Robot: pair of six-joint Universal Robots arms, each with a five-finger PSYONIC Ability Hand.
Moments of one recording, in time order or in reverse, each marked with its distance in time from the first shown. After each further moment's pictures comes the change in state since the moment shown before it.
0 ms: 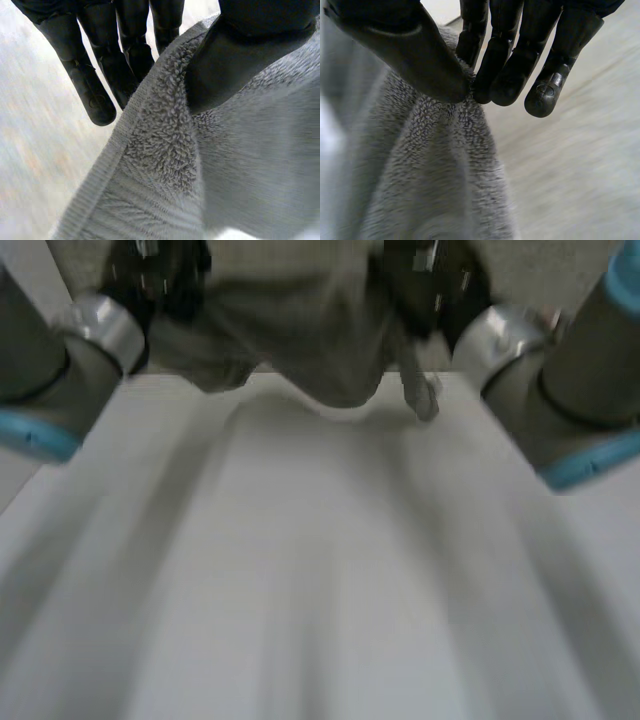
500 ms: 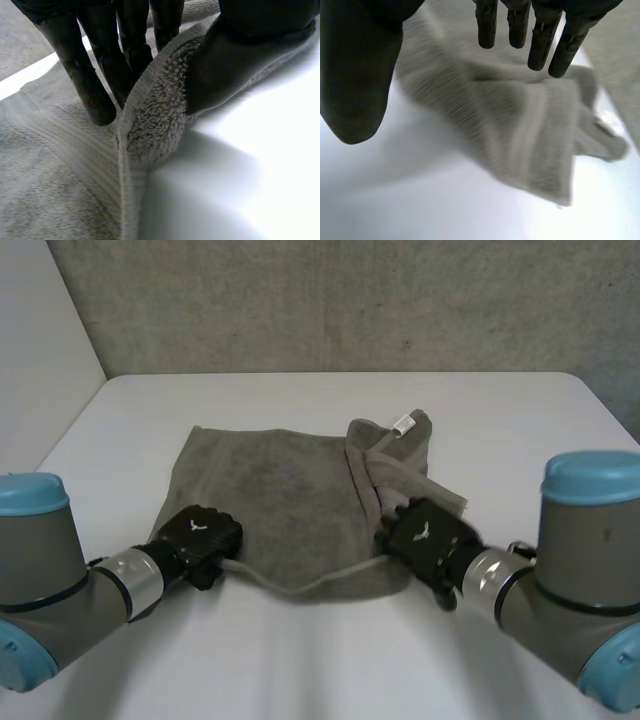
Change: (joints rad) left arm 0.080 0.067 -0.843 0.004 0.185 0.307; right arm -0.026 -0.084 0.649 0.195 0.035 -0.243; left_hand 0.000 0.001 0.002 0.003 0.000; right_hand -1.089 -1.082 -1.073 -1.078 -1.102
